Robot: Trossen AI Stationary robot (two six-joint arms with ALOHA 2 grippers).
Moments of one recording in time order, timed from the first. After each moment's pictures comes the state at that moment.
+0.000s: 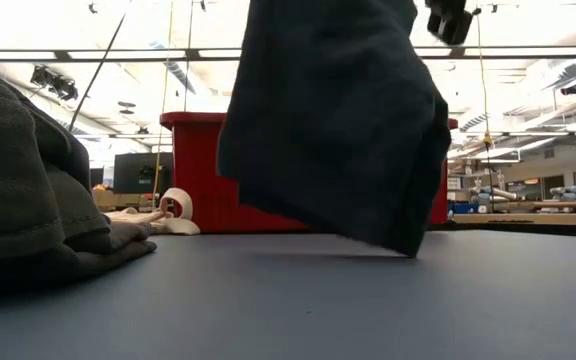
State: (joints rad) left arm -0.16 1.41 1.06 0.28 0.03 0.02; right arm 0.31 1.07 0.69 0.23 0.19 0.74
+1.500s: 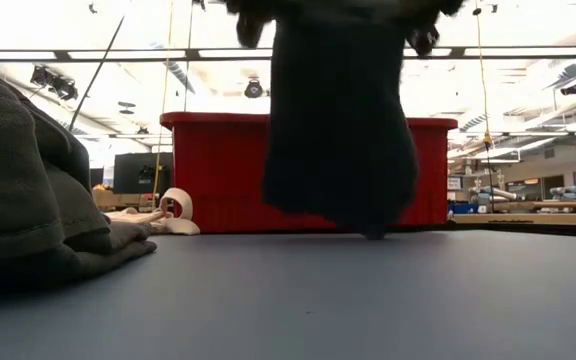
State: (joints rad) left arm -0.14 1.45 1.03 0.17 -0.20 -0.09; right arm 0.12 1.14 0.91 -0.27 0.08 0.29
